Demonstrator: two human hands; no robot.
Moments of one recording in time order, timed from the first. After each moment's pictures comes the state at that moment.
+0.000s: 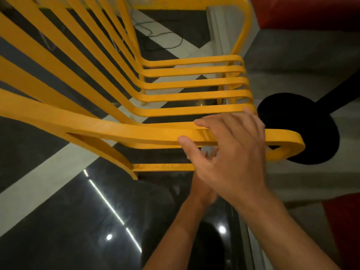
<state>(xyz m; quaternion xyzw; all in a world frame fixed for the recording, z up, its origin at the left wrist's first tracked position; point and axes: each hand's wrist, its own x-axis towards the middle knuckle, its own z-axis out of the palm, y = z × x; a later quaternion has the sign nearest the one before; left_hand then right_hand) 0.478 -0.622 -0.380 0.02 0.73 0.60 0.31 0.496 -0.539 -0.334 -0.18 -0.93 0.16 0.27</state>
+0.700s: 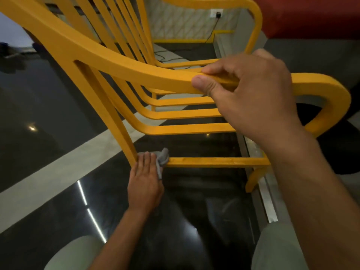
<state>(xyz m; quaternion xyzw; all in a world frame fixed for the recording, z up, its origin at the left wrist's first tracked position) 0.405 -0.769 -0.630 0.28 0.96 0.08 -0.04 0.483 -0.545 -0.377 -0.10 -0.92 0.17 0.35</state>
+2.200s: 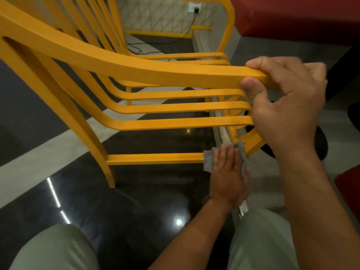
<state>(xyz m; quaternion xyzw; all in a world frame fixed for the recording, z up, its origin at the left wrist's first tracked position) 0.544 -0.508 -0.638 0.44 0.85 0.30 0.03 0.546 -0.458 -0.414 -0.17 -0.86 0.09 0.47</state>
